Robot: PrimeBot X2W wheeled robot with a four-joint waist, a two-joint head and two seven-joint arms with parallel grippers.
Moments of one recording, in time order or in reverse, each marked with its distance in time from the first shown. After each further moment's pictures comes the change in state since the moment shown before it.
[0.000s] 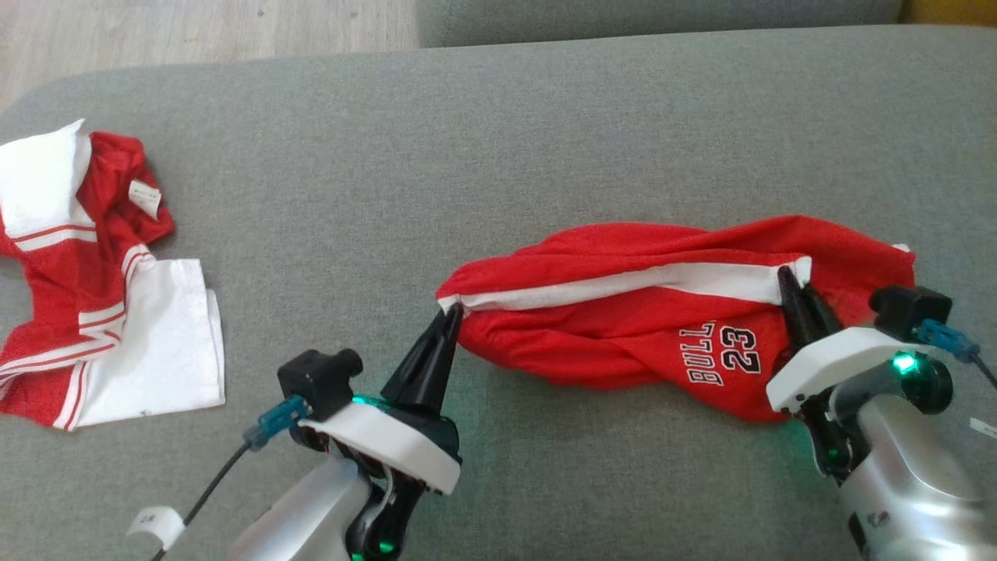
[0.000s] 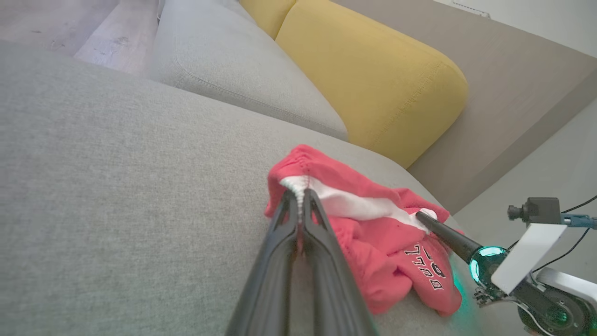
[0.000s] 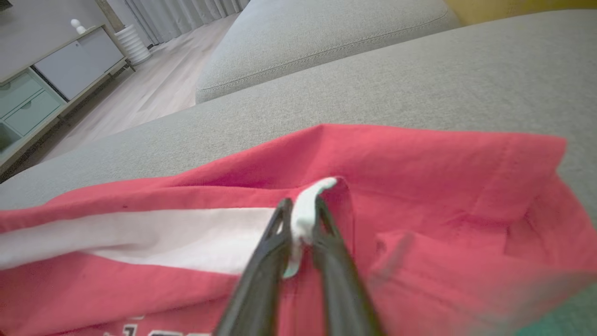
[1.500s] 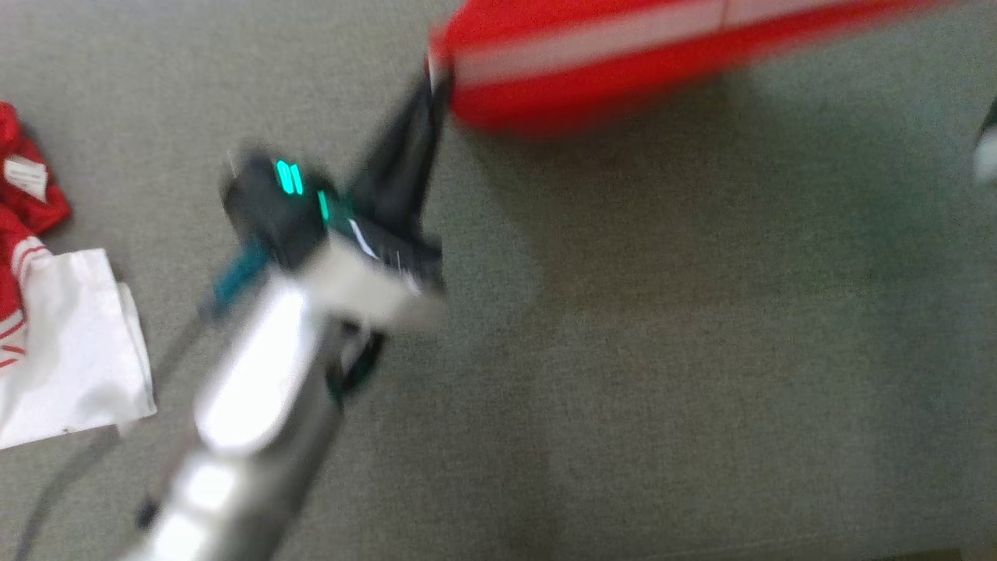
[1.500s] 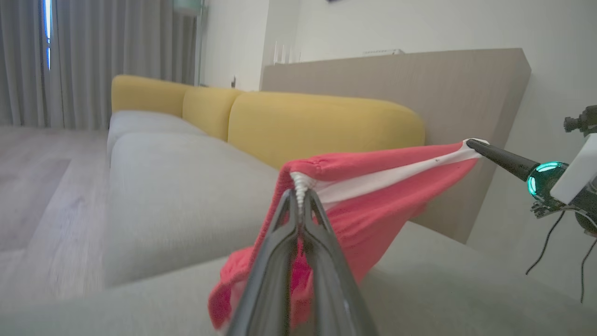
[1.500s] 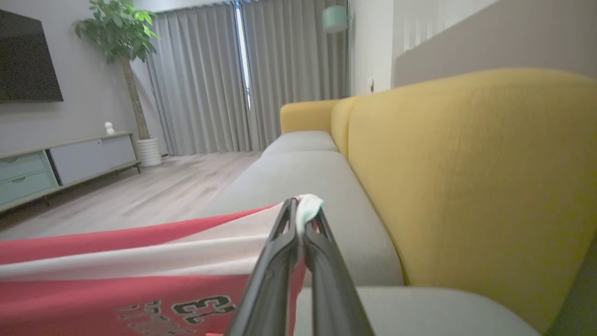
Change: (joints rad) left arm -0.288 -0.062 0.272 -0.054 0.466 -0.044 -0.007; right arm -0.293 -0.313 -0.030 -0.334 0.075 0.000 -0.088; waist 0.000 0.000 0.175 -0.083
